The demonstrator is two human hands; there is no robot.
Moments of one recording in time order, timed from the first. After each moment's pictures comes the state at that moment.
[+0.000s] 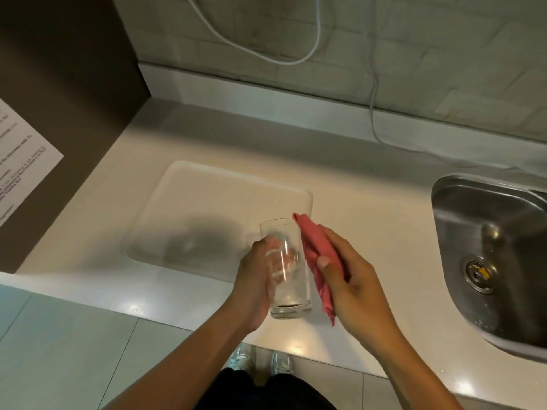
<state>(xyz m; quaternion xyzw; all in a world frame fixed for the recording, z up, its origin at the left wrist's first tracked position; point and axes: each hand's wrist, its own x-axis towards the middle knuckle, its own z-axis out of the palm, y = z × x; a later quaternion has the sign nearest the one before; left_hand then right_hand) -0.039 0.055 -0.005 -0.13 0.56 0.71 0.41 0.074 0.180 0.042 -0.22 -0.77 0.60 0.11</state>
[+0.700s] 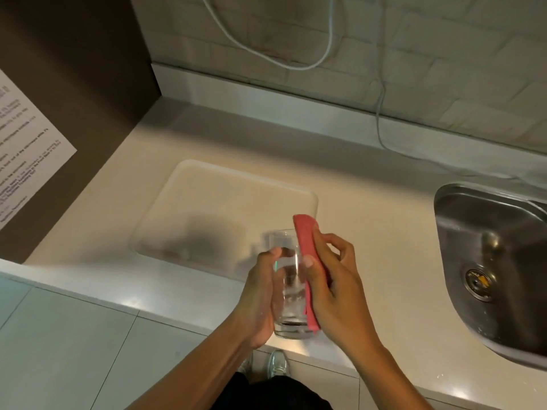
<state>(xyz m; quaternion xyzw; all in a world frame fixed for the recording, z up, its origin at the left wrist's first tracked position) -0.019 0.036 0.003 -0.07 0.54 0.71 0.45 0.065 0.148 0.031 -0.21 -0.83 0.49 0.15</state>
